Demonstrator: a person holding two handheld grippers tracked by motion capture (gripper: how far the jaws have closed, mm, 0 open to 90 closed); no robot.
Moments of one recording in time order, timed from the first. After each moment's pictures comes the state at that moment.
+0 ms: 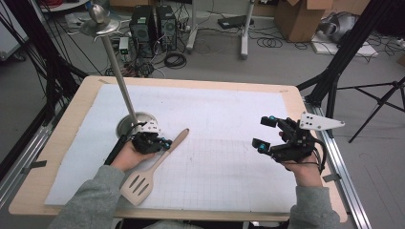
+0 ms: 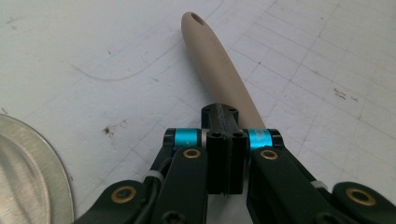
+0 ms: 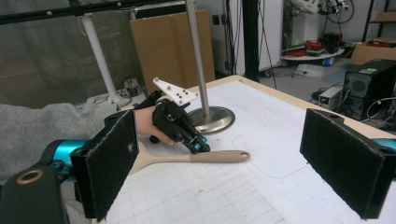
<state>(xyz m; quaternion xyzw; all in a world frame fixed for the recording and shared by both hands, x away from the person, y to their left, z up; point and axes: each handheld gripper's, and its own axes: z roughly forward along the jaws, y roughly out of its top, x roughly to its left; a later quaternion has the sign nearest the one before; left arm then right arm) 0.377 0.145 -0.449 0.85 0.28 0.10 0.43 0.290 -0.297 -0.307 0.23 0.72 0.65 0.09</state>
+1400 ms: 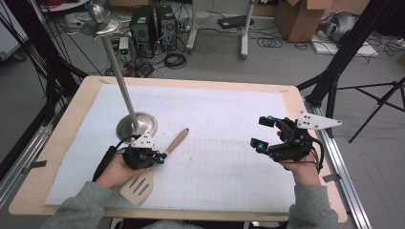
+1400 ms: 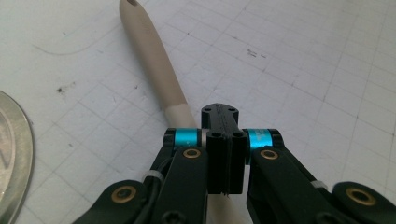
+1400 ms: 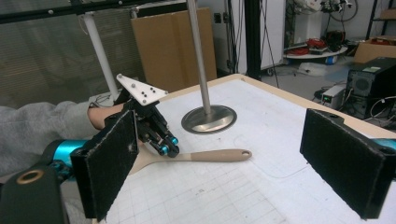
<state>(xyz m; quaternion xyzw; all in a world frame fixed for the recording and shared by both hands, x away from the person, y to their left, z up) 0.321 0.155 -0.429 0.87 0.25 0.09 0.41 0.293 -0.294 -0.309 0.22 0.73 0.64 0.09</state>
